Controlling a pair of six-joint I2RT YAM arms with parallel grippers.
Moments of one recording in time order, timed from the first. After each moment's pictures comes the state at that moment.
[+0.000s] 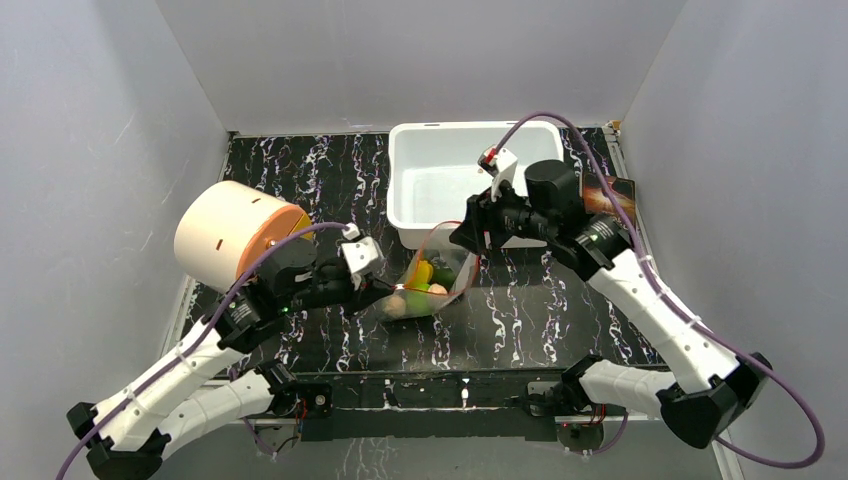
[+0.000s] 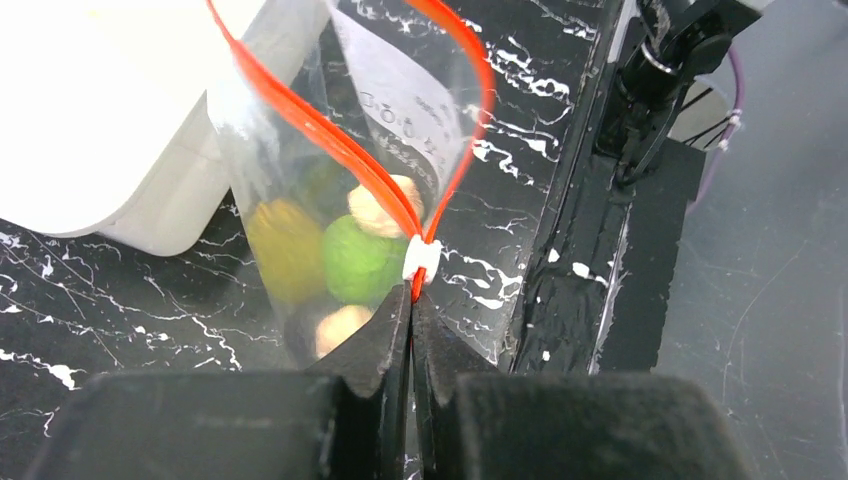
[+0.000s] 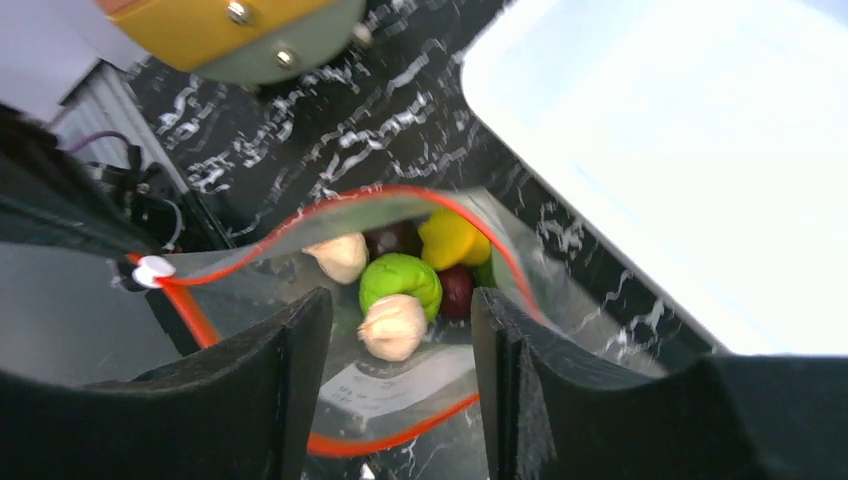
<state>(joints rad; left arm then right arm) -0.83 0.77 0.88 -0.54 0.36 0.12 0.58 1.14 1.23 -0.60 -0.37 0.14</state>
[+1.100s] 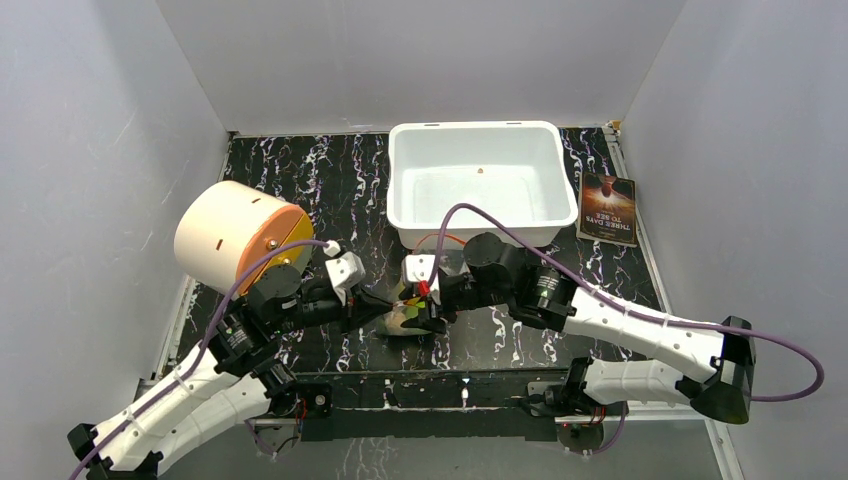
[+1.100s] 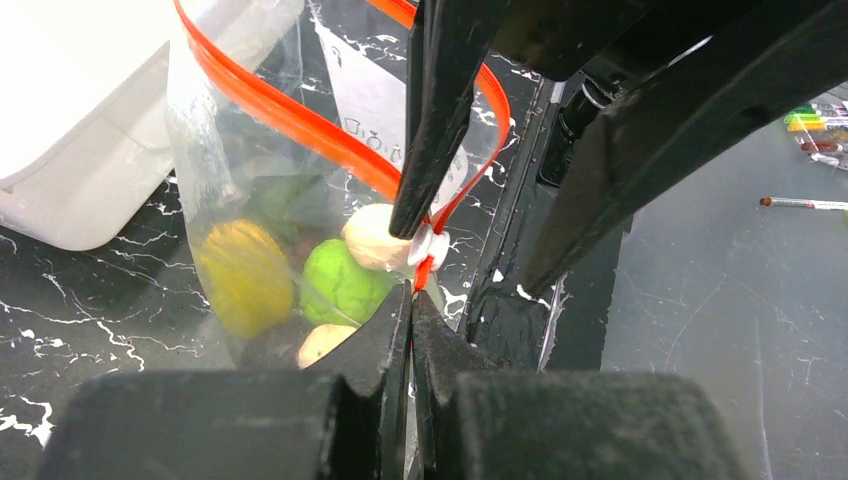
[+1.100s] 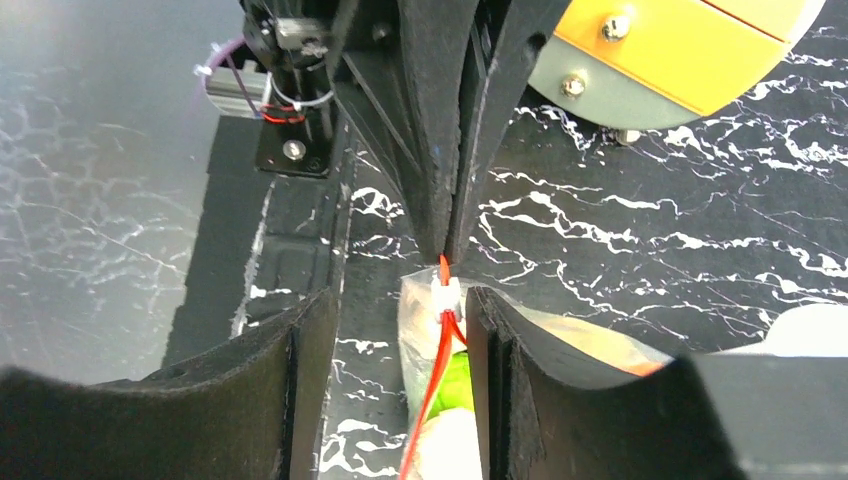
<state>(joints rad) -0.83 0.56 0.64 -0.35 0.41 -0.08 1.08 1.09 0.97 -0.23 -0.48 -0.30</state>
